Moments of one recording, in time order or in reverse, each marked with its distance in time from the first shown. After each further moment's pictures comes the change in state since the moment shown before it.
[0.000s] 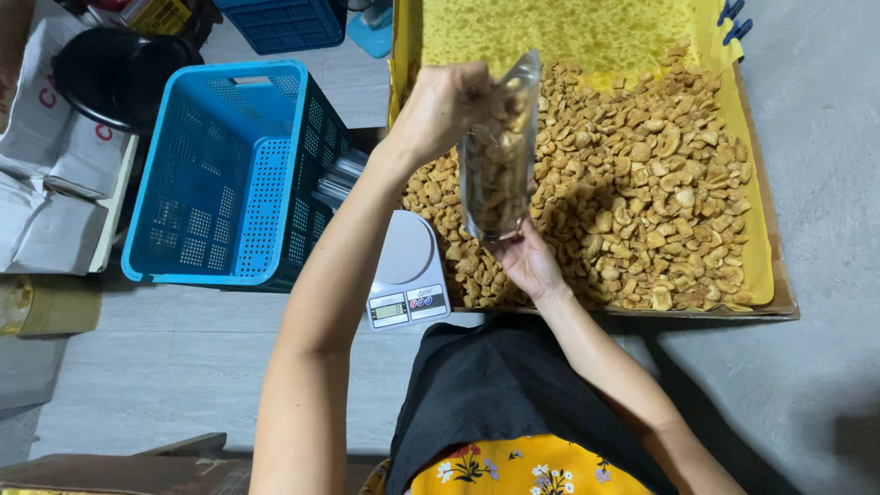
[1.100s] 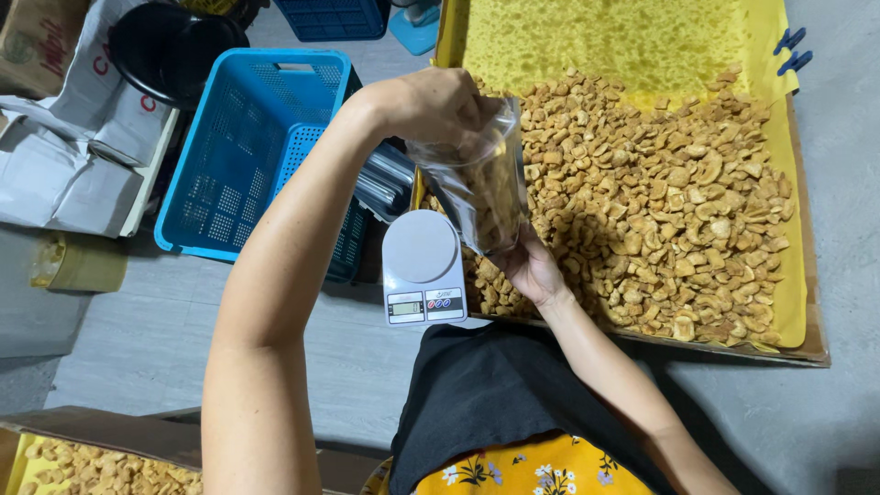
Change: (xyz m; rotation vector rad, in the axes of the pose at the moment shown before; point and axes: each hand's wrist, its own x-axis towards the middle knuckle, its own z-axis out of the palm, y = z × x) left_hand -0.016 0.046 -0.089 0.372 -0.461 -0.321; right_hand 0.019 0.022 0.007 -0.125 -0.249 0.133
